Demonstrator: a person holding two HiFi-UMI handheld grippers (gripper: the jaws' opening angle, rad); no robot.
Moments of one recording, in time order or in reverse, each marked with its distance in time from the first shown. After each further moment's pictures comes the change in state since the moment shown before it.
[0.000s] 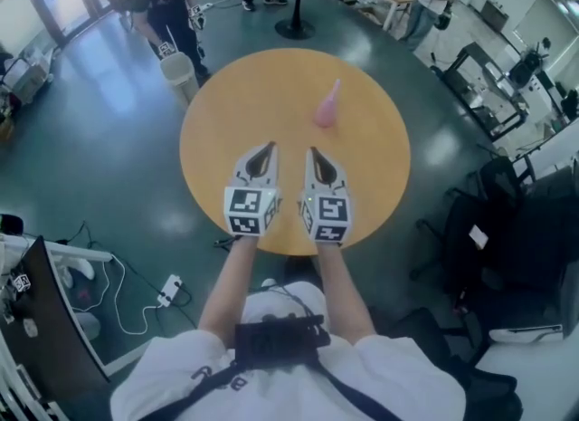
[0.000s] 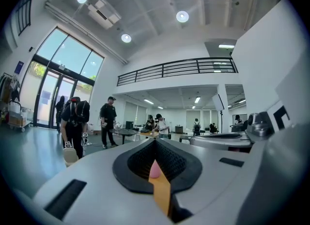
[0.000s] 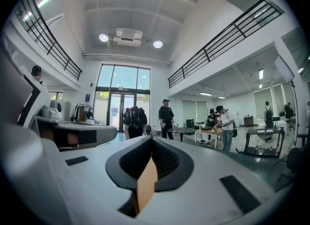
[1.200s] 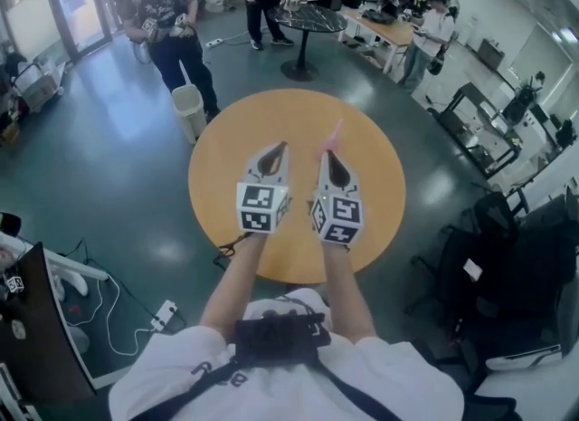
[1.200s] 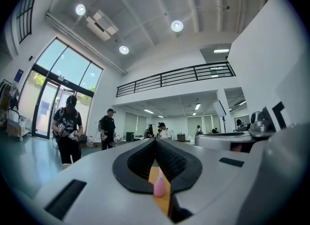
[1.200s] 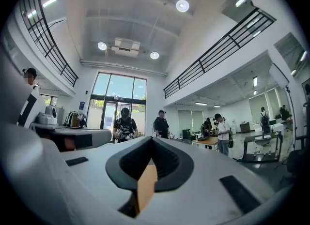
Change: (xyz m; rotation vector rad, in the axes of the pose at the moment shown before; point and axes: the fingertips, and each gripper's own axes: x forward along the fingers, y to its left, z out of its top) left arm 0.023 0.009 0.078 0.038 -0.126 0.009; right arm 0.017 -0.019 0.083 -0.001 -0.138 -0.050
